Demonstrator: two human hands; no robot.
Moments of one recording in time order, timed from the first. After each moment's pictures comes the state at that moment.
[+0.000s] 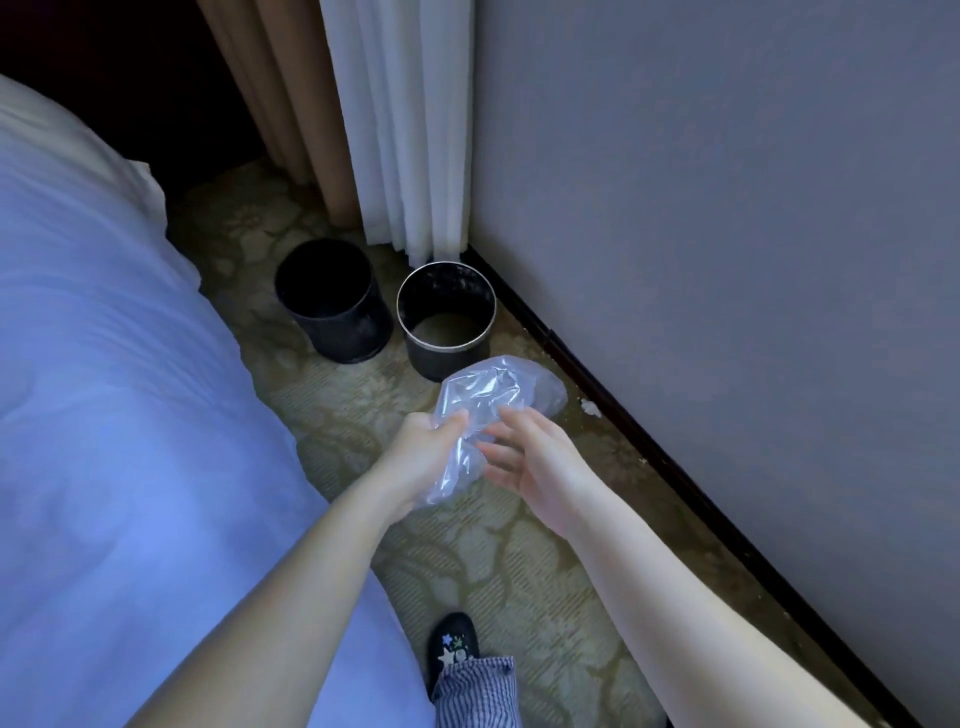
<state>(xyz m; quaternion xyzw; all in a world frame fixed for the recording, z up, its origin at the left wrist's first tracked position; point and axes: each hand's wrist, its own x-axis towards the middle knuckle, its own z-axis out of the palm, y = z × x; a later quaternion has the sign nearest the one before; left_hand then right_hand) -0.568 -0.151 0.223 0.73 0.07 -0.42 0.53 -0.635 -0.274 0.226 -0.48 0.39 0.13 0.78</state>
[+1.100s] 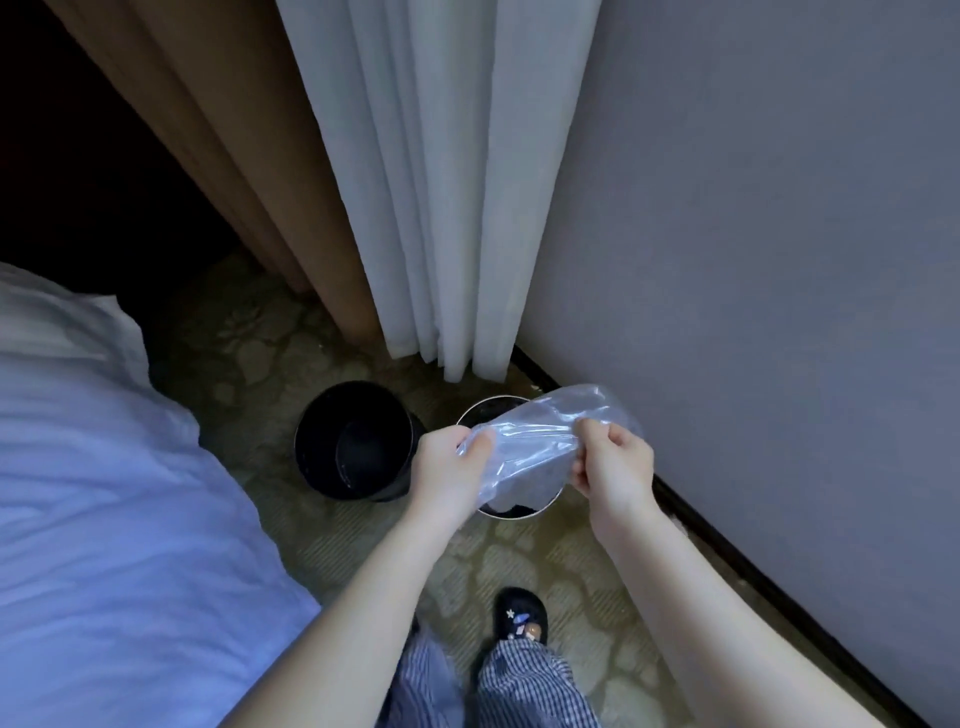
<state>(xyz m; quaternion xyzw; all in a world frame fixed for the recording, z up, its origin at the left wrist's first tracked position) -0.210 -0.217 0.179 0.82 0.03 -0.33 0.47 -0.276 -0.342 0.181 -0.47 0.59 -0.08 0.65</state>
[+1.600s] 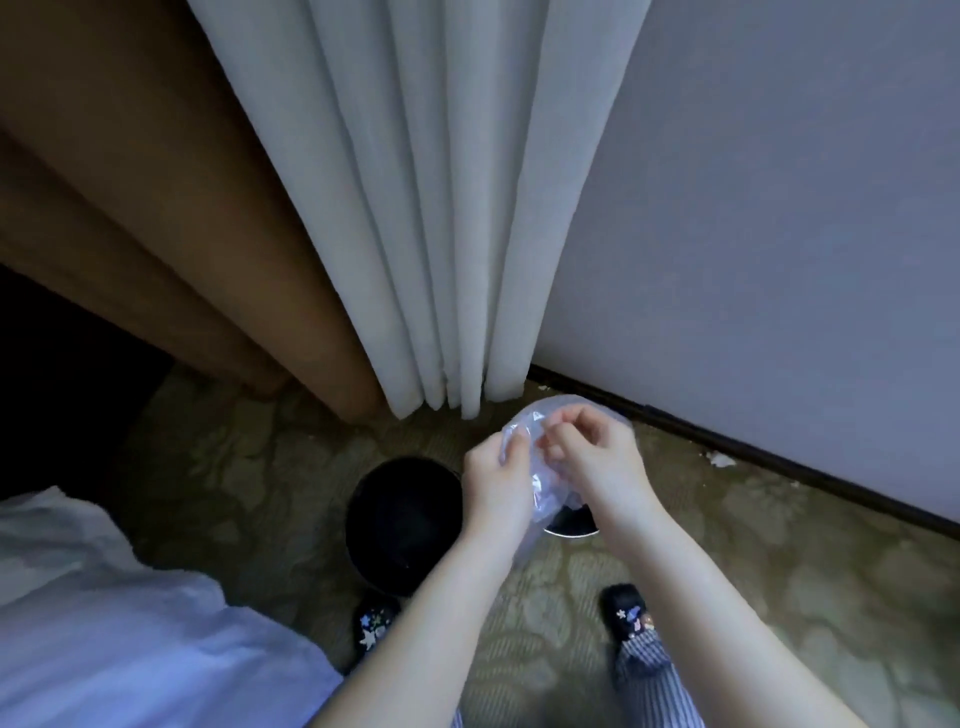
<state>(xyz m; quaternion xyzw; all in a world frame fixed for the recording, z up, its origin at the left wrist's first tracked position) -0.098 -0.194 0.160 0.76 -0.03 -0.42 0.50 -0.162 -0.256 0.186 -0.53 0.55 -0.14 0.63</state>
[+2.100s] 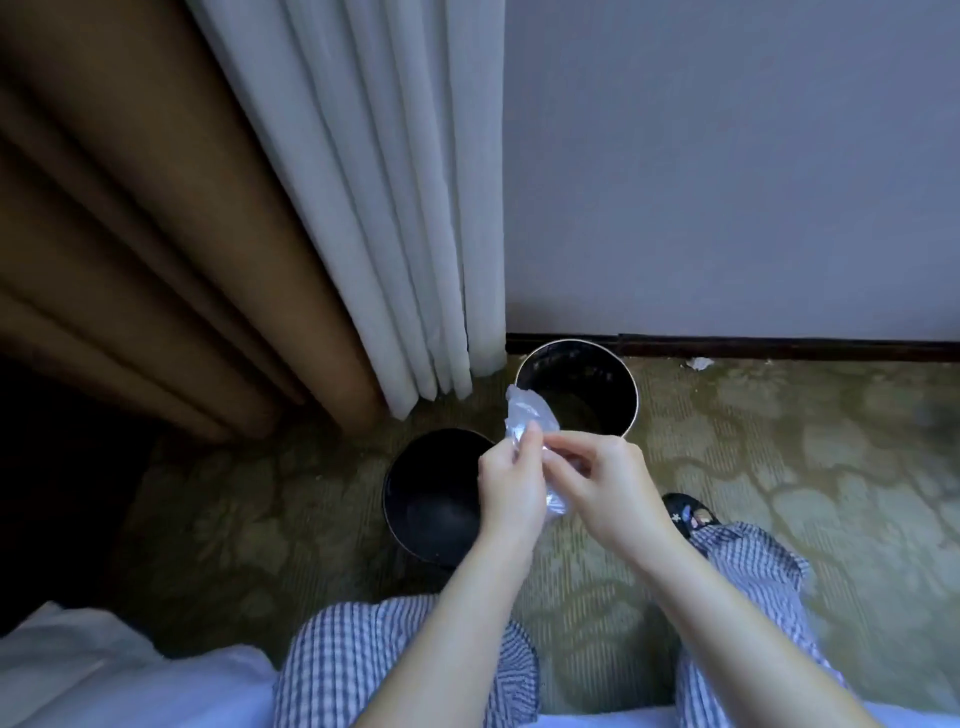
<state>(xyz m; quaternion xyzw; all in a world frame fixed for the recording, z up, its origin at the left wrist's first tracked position) -0.109 -0.048 0.112 0.70 -0.19 -0.50 0.47 -0.200 -0.068 0.129 -0.71 0.51 -0.23 0.42</state>
